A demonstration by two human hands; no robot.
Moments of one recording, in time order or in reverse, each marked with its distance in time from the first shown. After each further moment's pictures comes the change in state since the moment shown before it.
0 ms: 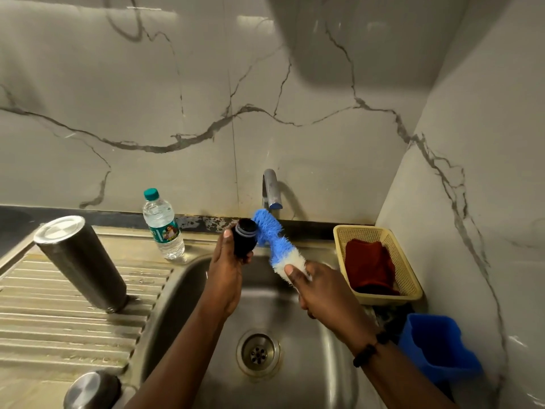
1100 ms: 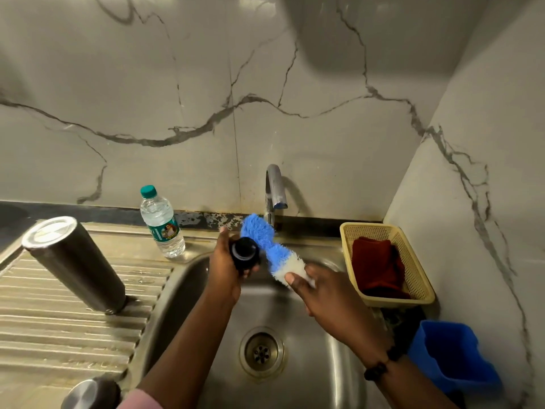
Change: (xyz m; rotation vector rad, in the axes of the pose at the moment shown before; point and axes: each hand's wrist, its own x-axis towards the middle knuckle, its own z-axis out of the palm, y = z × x) left_hand 0.018 0.003 0.002 0.065 0.183 -0.317; right_hand 0.009 0.007 0.001 -0.120 -0.017 -0.132
